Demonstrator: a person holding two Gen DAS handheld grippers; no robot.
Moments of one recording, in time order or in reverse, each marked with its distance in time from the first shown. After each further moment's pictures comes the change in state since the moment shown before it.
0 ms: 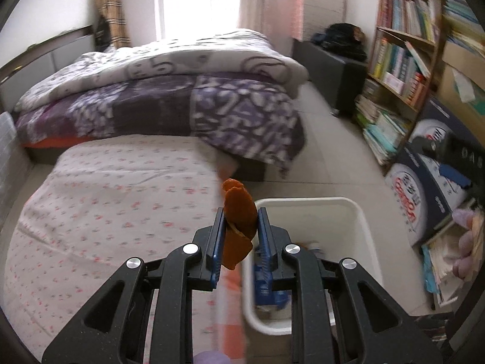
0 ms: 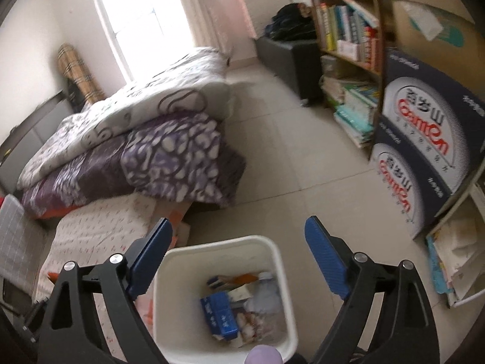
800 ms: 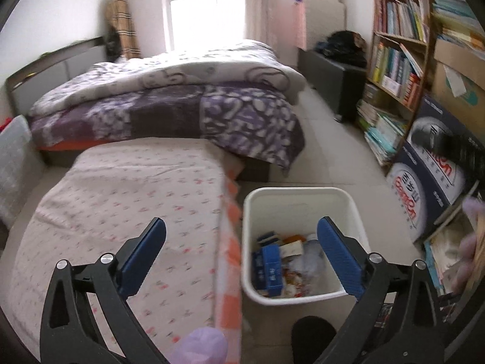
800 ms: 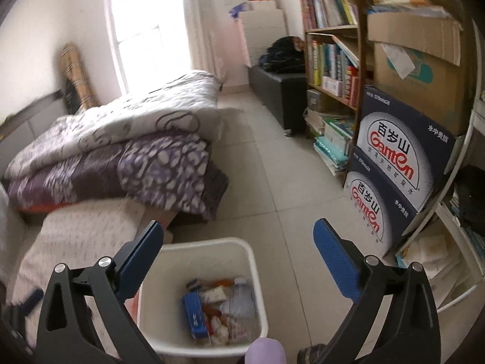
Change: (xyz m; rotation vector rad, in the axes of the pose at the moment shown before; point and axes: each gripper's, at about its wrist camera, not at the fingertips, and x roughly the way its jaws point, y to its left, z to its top) left arm -0.060 -0.010 -0.036 -0.016 -0.068 0.093; right arm -0.069 0.024 -0.047 -0.132 -0.109 -0.069
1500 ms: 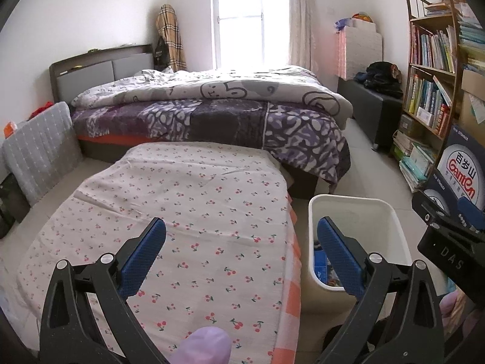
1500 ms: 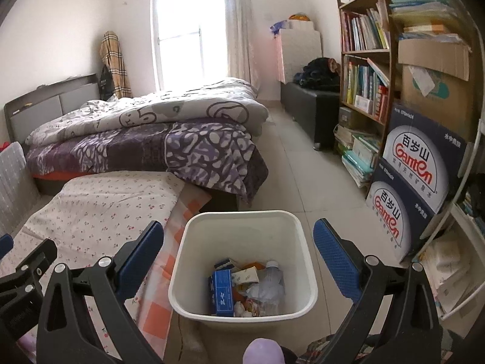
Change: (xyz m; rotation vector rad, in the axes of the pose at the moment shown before) left arm -0.044 0.074 -0.045 -0.101 -0.123 0.141; right arm -0.026 0.069 -0.078 -0.119 -0.100 0.077
